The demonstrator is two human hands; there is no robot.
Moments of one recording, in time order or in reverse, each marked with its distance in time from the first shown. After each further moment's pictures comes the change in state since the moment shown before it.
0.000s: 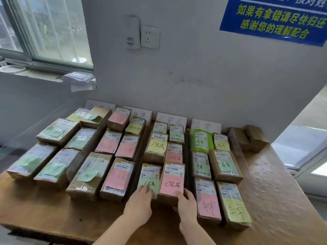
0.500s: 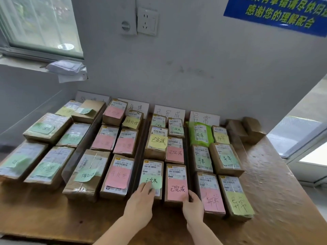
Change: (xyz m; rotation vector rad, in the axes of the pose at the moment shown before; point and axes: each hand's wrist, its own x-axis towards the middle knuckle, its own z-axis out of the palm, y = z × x) left_hand 0.004 -0.025 0.012 0.102 0.073 0.213; right_hand 0.015 0.022 0.000 -0.253 0.140 -0.014
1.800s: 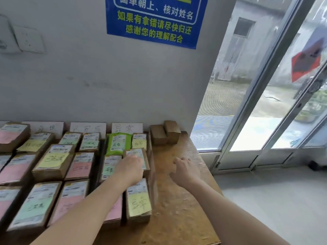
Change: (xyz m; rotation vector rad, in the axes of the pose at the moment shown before) left_hand 0.143 0.302 -0.038 0.167 0.033 0.166; right_hand 0.125 -0.057 -0.332 -0.969 0.124 -0.589
